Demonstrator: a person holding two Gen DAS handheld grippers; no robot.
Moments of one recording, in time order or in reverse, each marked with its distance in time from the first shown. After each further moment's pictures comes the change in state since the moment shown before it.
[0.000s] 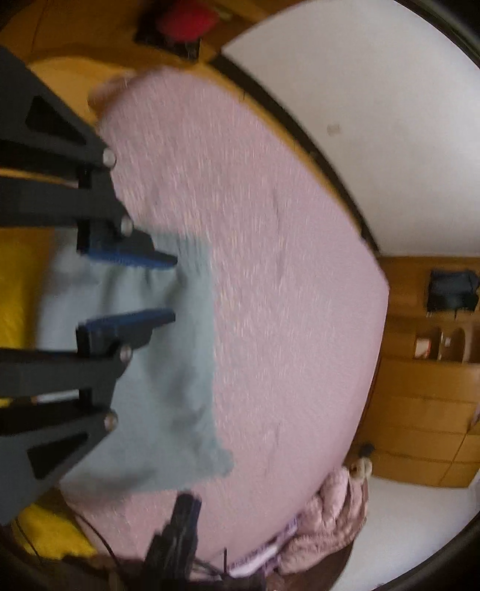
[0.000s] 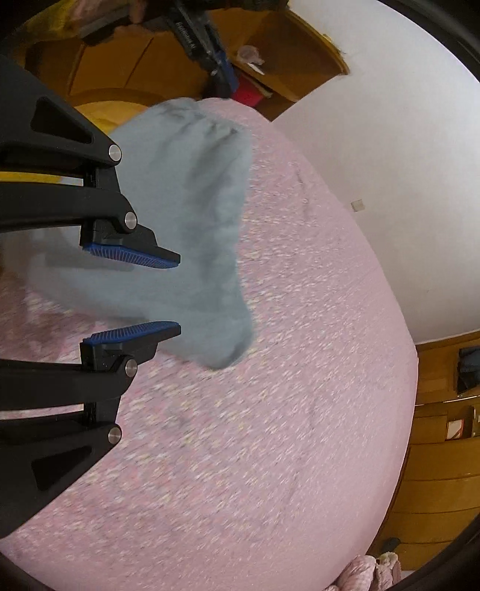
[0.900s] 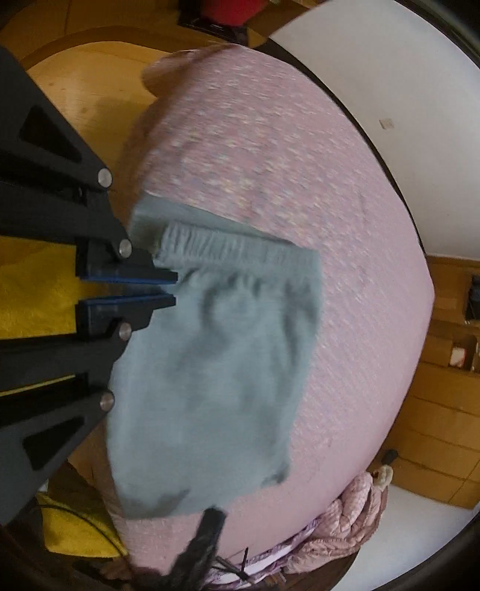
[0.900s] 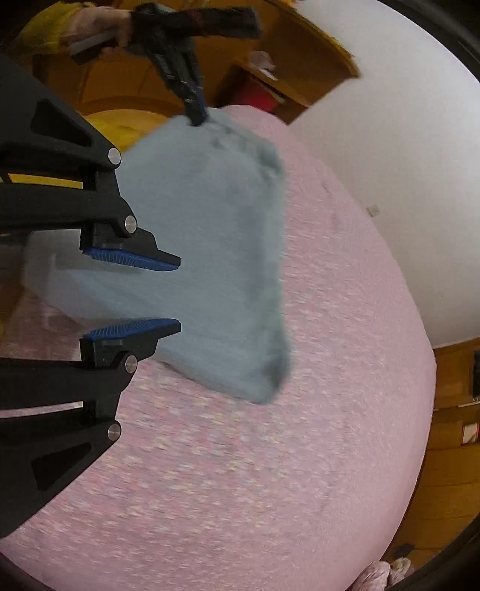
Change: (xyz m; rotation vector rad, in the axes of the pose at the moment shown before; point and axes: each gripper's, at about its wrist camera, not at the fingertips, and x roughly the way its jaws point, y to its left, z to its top) left arm 0.020 0.030 -0.069 -0.068 0.179 0.006; right arm 0.002 0.018 -0.040 -0.005 0.074 0.020
